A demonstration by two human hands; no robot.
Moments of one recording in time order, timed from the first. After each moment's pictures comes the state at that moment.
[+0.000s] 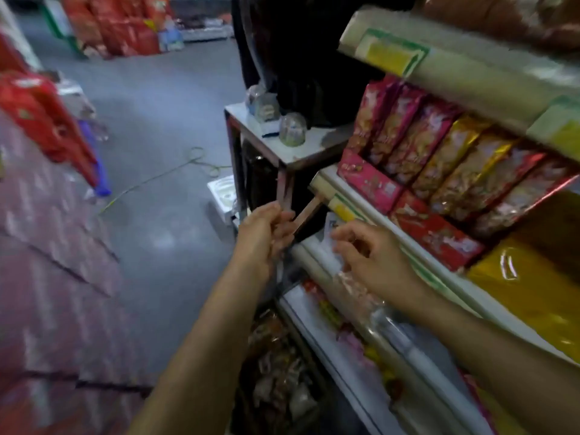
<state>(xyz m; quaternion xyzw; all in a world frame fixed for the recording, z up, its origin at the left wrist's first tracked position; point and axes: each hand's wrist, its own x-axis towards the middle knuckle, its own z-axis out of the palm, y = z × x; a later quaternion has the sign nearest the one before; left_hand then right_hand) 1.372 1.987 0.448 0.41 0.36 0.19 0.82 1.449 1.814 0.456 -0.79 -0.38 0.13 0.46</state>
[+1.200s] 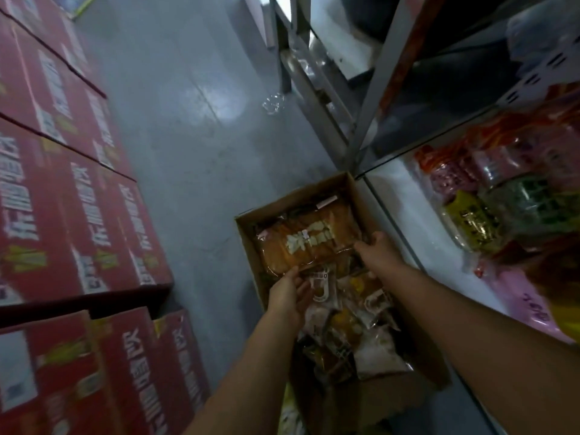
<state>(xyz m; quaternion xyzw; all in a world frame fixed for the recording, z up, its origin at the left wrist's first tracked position) 1.316 1.993 -0.197 0.10 0.69 0.04 0.72 1.470 1.924 -0.205 -0.85 -0.03 0.46 0.26</state>
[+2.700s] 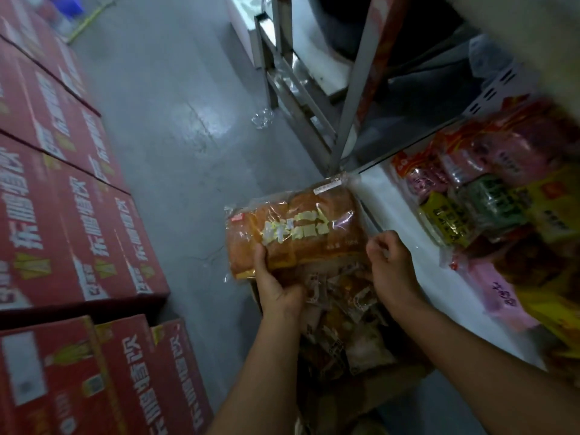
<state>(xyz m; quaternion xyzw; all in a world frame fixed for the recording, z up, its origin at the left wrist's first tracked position) 1.324 1.992 -0.176 -0.11 0.50 0.29 0.81 1.434 1.881 -0.127 -0.85 -0.10 0.30 0.43</state>
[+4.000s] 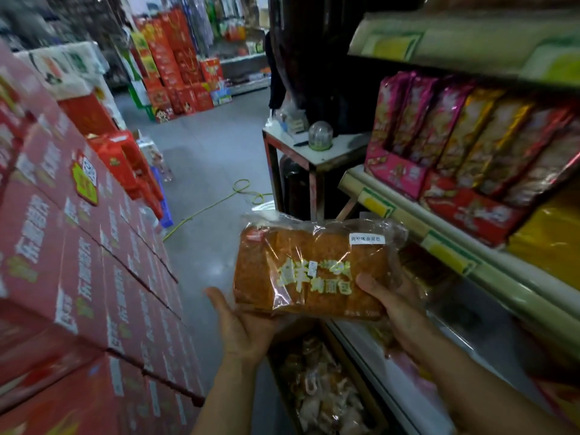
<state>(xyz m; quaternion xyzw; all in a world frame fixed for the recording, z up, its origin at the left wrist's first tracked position) 1.230 1.951 0.340 0.16 0.25 0.30 0.91 1.381 1.777 0.365 -0.61 -0.12 0.30 0.72</state>
